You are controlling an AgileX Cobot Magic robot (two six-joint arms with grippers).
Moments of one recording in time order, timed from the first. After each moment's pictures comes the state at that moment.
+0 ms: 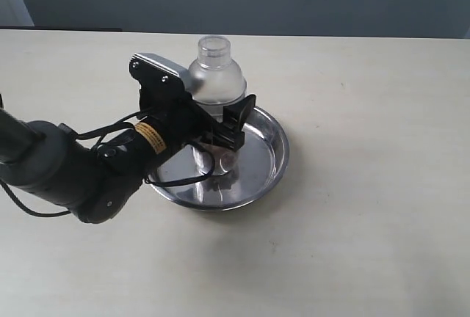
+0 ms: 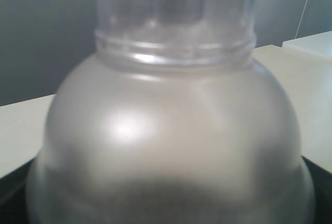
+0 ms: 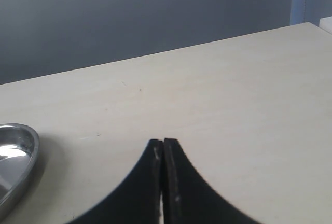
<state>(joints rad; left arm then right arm) -0.52 1.99 -0.68 0.00 -1.14 -0.10 -0.08 0.00 0.00 0.25 0.32 -0.02</state>
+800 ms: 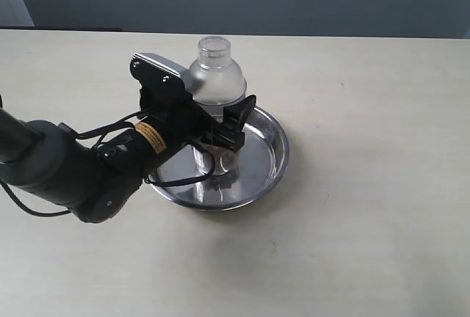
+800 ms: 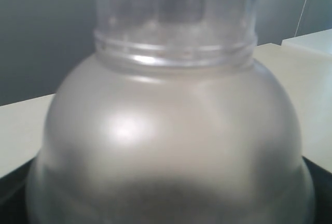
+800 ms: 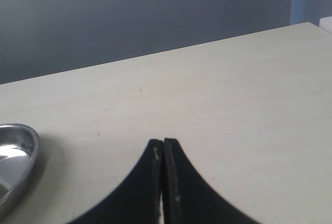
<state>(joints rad) -0.52 1.99 -0.68 0.00 -1.14 -0.09 -0.08 0.00 0.00 0.25 0.32 -0.02</state>
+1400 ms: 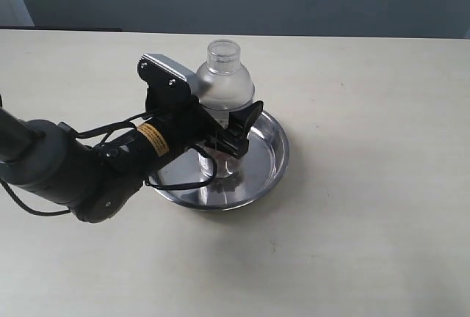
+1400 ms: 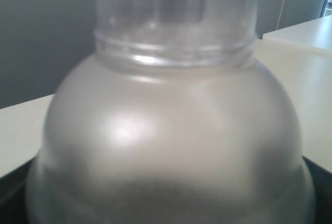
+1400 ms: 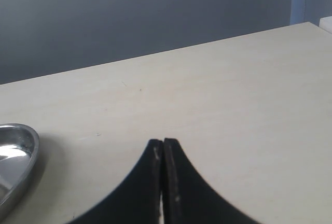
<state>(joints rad) -0.52 1.99 -0.68 0.07 -1.13 -0.09 -0.08 0.00 0.00 0.25 0.32 -0.02</state>
